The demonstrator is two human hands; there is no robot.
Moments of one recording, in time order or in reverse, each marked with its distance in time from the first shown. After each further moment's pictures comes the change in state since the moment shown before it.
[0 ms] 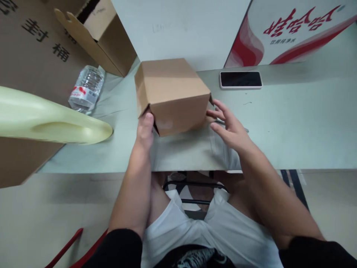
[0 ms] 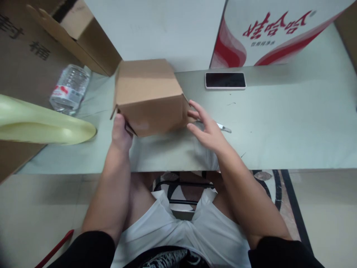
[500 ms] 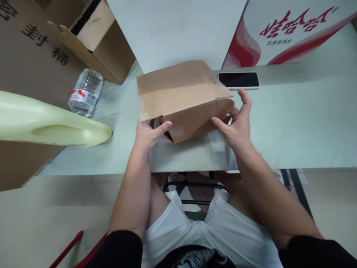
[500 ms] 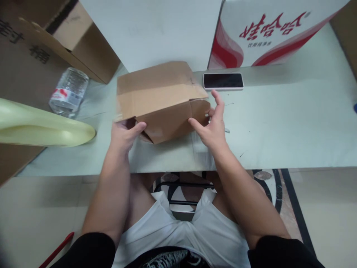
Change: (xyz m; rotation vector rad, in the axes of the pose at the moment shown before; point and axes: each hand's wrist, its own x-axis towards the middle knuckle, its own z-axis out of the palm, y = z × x) left_hand 0.000 0.023 0.012 0.179 -0.029 -0.040; right_hand 0.003 0.010 0.002 0.060 0.347 -0.033
